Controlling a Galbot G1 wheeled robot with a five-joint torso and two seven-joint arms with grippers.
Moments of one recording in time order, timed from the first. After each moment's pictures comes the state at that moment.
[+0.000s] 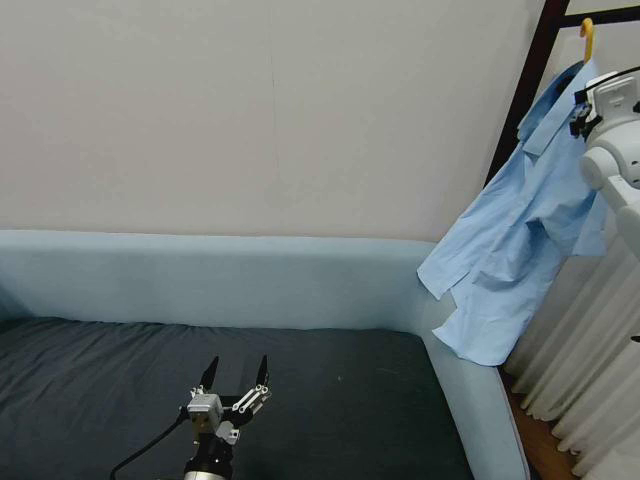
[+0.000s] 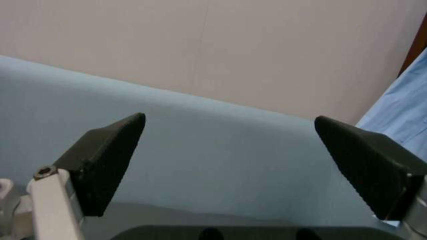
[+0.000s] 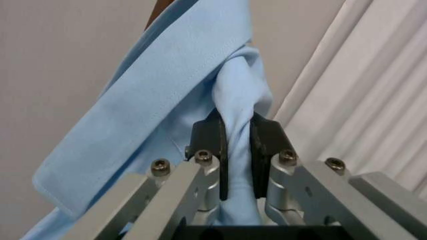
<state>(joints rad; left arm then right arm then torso) 1.58 -1.24 -0.30 -2.13 -0.32 -0.27 -0.24 0.29 0.73 -0.24 1.27 0.55 -0.67 0.38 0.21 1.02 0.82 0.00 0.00</state>
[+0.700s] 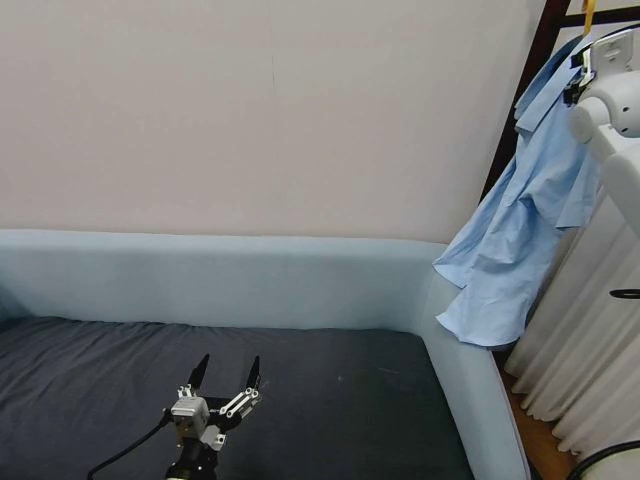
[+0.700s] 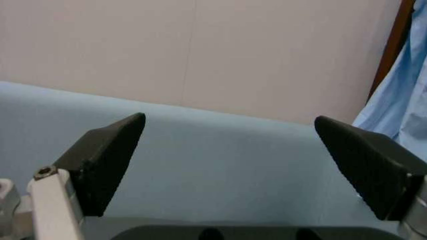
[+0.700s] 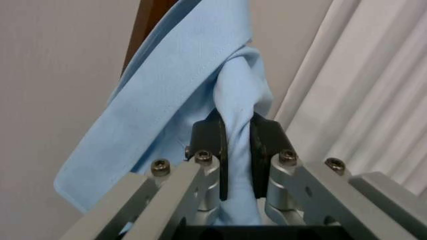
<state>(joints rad) 1.65 -1.15 -0.35 -2.21 -0.35 -0.29 -0.20 0.45 0.85 -0.31 1.05 0.65 -0.67 0.43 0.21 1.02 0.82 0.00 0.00</state>
